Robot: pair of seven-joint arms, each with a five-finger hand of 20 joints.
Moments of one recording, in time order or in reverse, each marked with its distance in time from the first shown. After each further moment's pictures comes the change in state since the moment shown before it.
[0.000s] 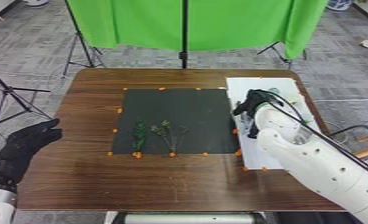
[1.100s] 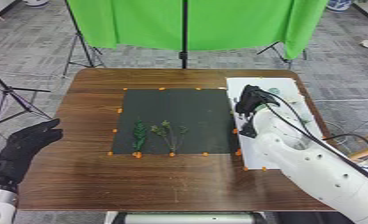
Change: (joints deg) left arm -0.1 -0.5 0.1 0.0 0.1 -0.1 0.1; right arm -3.5 0.4 2.8 -4.1 3.0 12.6 -3.8
